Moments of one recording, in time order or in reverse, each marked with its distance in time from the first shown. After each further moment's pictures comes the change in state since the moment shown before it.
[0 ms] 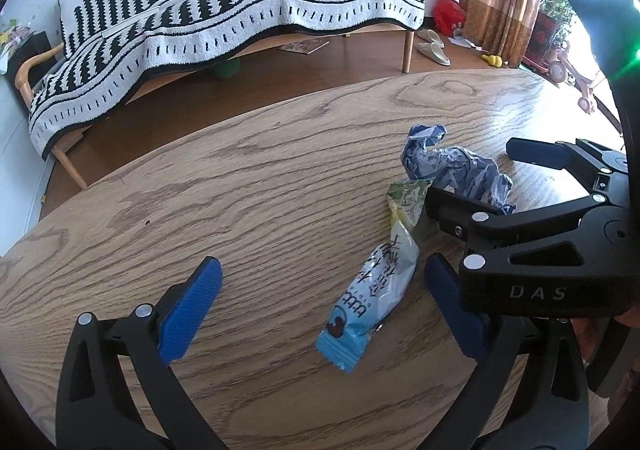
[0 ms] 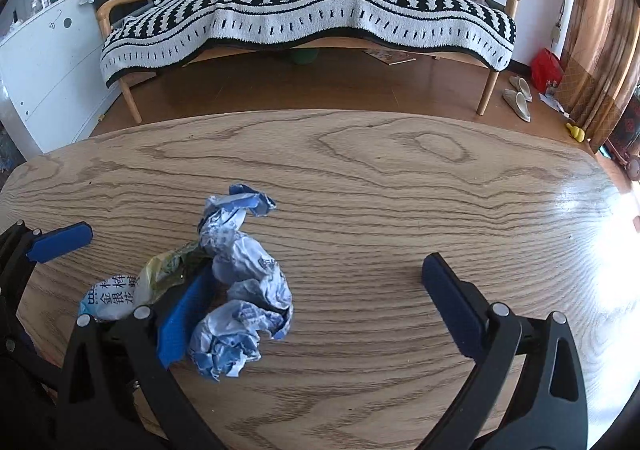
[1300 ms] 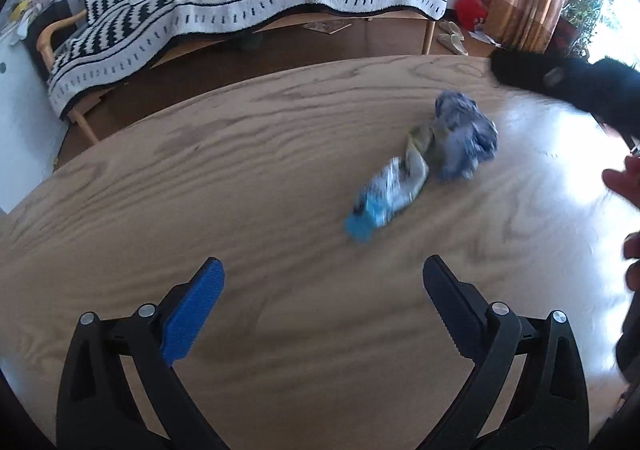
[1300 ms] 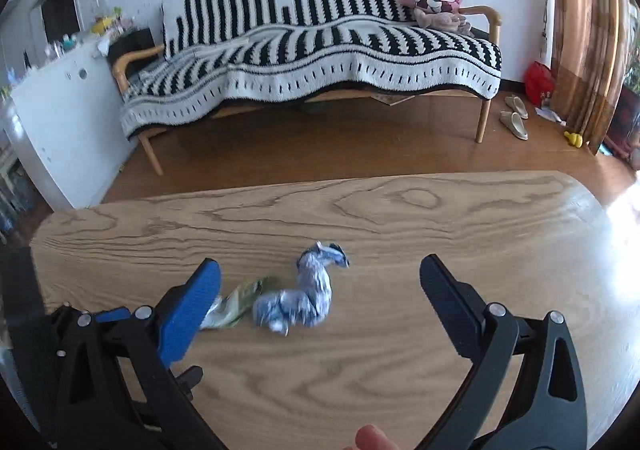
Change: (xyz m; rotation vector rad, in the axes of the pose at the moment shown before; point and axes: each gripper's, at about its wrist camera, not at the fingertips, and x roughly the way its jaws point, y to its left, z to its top) left arm -0.026 0.014 -0.025 -0.079 0.081 0.021; right arm -0.062 0.012 0.021 0.058 -0.134 0.021
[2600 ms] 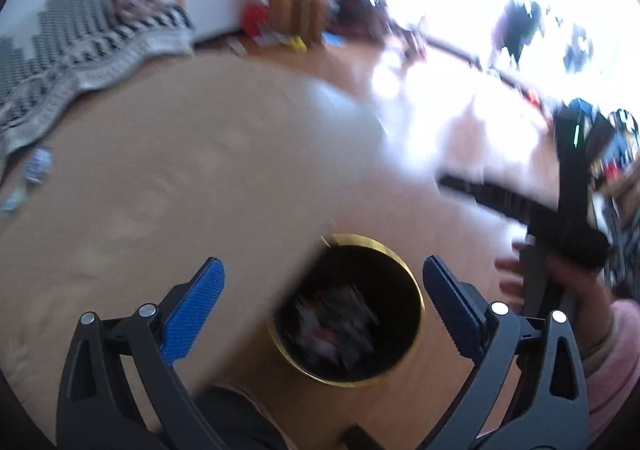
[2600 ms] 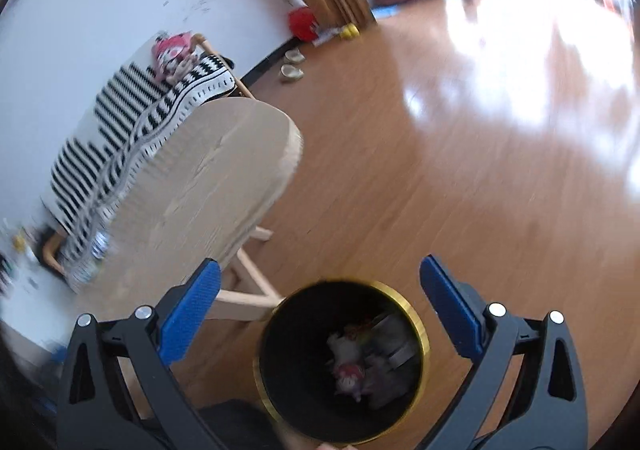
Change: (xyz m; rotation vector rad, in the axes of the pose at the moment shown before) left arm -0.205 -0.341 -0.199 0.409 -0.165 -0.422; right arm -0.345 -0.333 -0.393 0.725 -0.151 -0.220
